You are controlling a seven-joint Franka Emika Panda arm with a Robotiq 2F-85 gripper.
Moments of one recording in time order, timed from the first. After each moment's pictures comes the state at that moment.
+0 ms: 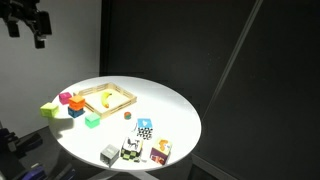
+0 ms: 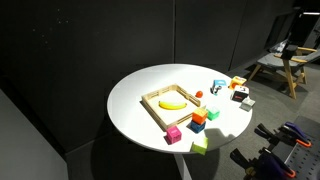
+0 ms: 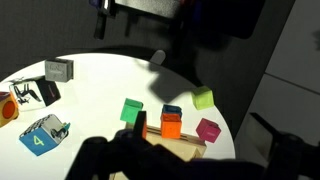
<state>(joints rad) 0.10 -0.85 -0.04 -2.65 0.07 1.80 -0.16</state>
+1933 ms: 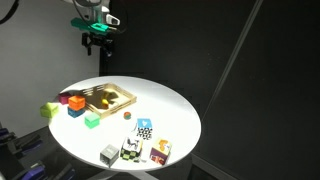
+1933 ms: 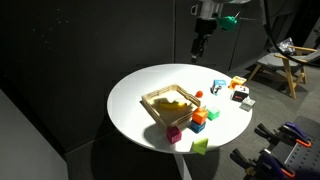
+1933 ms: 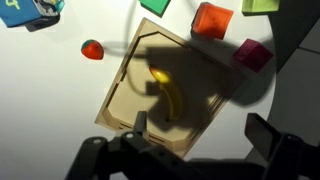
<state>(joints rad) 0.10 0.05 0.02 -2.08 0.07 2.22 -0.32</state>
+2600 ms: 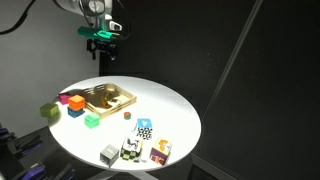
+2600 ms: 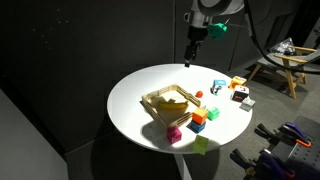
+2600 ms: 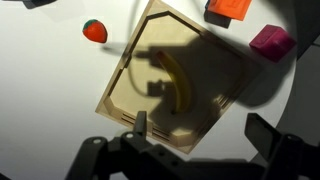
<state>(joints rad) 0.10 0.16 0.04 -2.01 0.03 2.29 -0.32</state>
